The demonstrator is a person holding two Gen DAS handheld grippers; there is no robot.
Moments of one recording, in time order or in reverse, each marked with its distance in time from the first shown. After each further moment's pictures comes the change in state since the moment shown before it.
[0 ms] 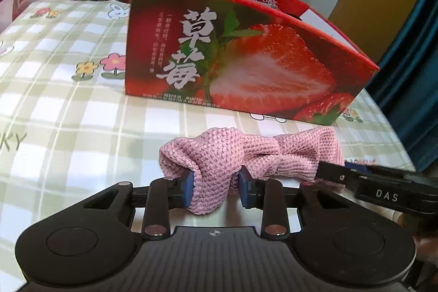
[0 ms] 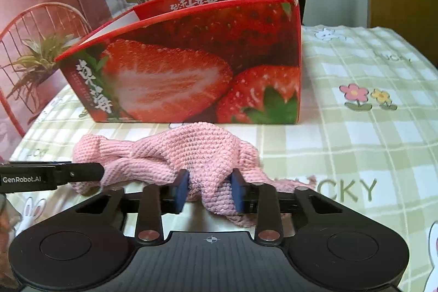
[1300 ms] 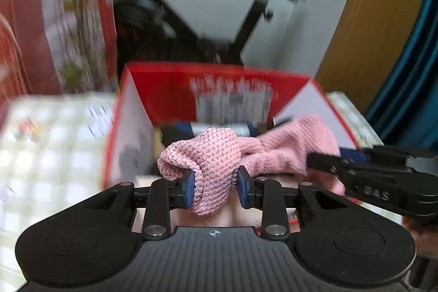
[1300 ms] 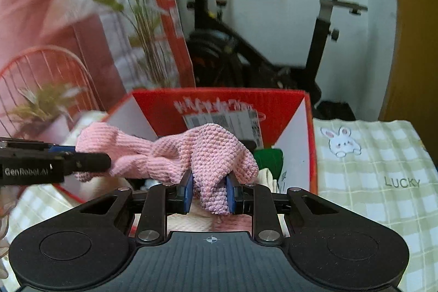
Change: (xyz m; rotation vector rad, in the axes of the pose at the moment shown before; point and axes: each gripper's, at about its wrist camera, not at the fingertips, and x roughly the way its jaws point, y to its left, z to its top) left arm 0.015 -0.036 0.174 0.141 0.006 0.051; right arm 0.028 0.017 0.181 -0.105 -0.071 -0.055
